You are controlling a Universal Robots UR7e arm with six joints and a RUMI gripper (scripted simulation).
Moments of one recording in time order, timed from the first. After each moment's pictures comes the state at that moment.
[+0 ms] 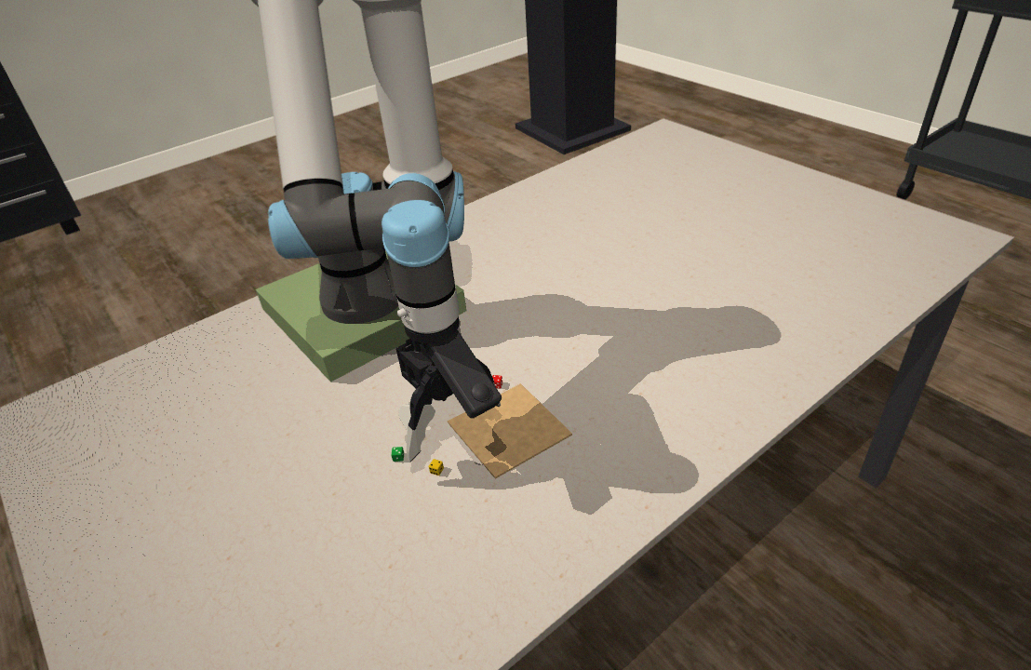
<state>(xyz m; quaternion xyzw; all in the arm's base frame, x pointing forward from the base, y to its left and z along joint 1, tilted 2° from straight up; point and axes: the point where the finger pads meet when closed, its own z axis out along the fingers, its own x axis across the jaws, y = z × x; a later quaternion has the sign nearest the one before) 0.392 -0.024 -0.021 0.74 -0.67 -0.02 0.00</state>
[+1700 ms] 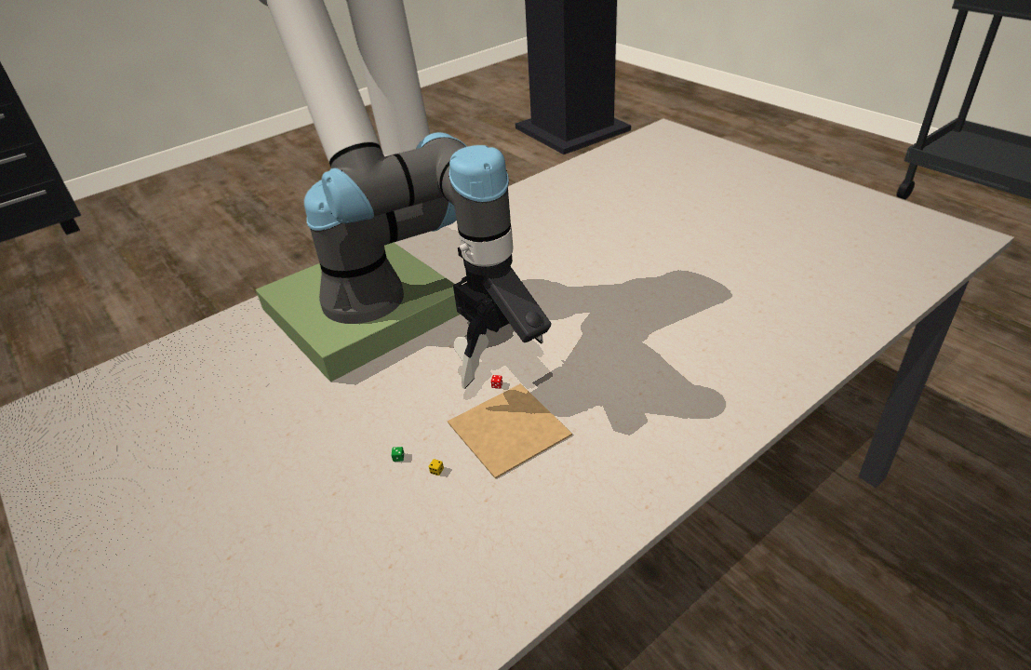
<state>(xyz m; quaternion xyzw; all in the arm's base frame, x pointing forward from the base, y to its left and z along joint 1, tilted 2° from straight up) 0.311 0.113 -0.015 0.74 -0.67 -0.02 0.00</state>
